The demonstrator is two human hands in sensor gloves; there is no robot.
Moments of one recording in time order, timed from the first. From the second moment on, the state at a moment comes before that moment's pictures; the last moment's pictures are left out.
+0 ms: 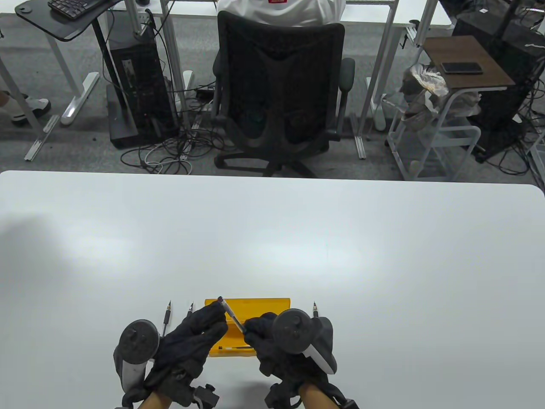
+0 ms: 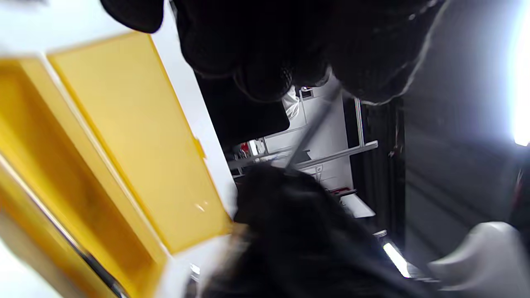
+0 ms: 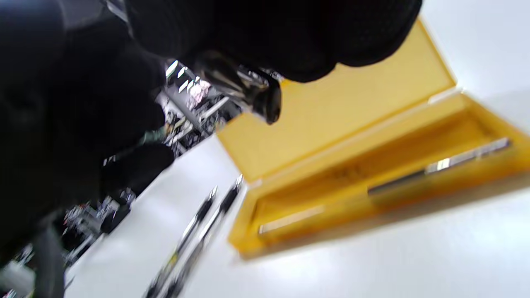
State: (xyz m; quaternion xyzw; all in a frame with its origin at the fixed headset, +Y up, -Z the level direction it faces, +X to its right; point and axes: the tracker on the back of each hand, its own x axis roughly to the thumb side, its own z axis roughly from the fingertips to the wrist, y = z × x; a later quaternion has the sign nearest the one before) left_hand -0.216 -0.720 -0.241 -0.04 -0.08 0.63 0.78; right_hand 0.017 -0.707 -0.258 0.15 0.09 0.93 0.33
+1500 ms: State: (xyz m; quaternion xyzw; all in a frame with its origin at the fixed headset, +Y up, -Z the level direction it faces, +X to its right) left_hand -0.224 -0.683 -0.226 0.14 -0.24 0.15 0.95; right_hand 0.032 -0.697 -0.250 0.14 -0.02 0.88 0.45
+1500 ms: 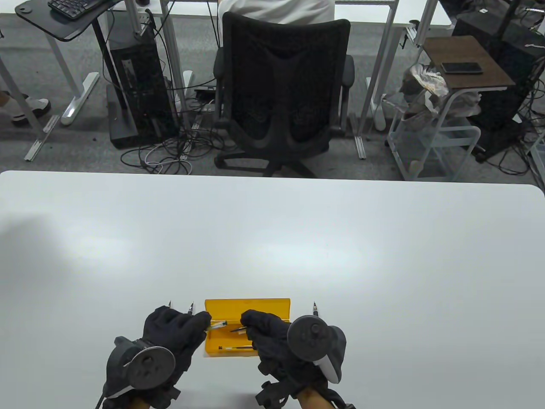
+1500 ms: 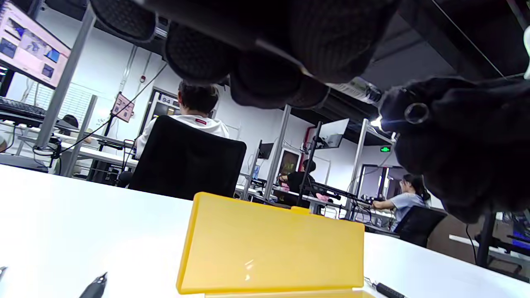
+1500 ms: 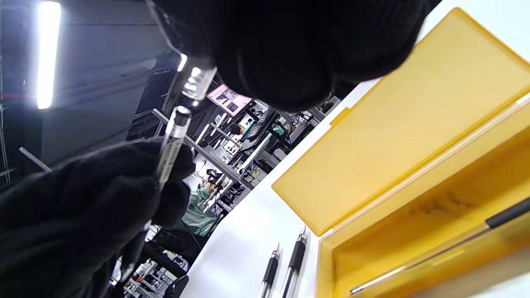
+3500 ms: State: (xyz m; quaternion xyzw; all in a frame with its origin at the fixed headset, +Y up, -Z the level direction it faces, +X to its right) left_hand -0.214 -0.686 -0.224 0.17 -0.18 0.11 0.96; right_hand 0.019 -0.691 -0.253 0.13 0.06 0.97 0.18
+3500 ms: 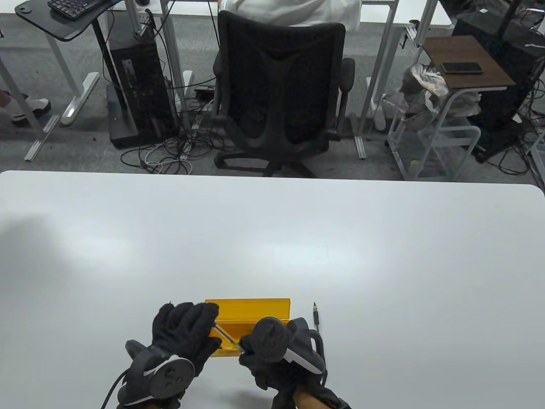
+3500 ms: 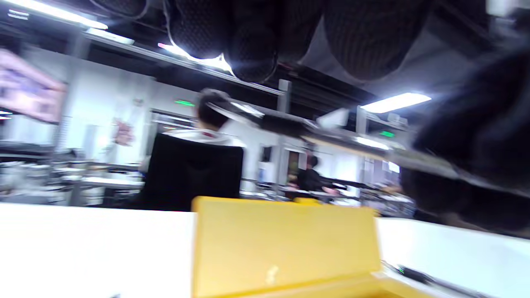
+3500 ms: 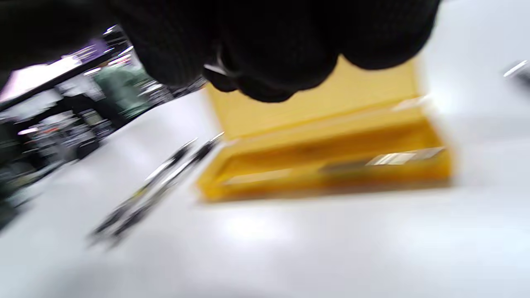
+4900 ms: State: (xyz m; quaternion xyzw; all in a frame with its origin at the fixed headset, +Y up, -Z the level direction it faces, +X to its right) left_hand -0.220 -0.715 -0.241 0.06 -0.13 0.13 0.98; right_hand 0.052 -0.757 -0.277 -0.10 0.20 0.97 -0.08
